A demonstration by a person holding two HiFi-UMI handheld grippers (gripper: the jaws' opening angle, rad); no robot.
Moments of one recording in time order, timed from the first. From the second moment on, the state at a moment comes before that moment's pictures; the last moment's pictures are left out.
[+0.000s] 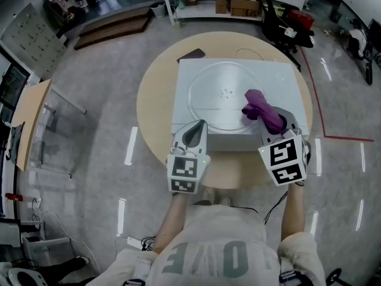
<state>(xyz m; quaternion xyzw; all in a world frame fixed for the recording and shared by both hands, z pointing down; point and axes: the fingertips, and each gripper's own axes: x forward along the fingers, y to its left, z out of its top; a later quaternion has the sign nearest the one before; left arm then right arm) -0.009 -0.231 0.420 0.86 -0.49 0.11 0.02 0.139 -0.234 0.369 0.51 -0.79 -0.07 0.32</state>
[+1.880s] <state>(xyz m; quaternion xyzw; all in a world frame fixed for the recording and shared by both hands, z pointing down) 0.004 -0.215 0.387 0.87 -0.50 0.05 0.02 0.172 -0.149 0.375 0.60 -0.79 0.03 0.14</state>
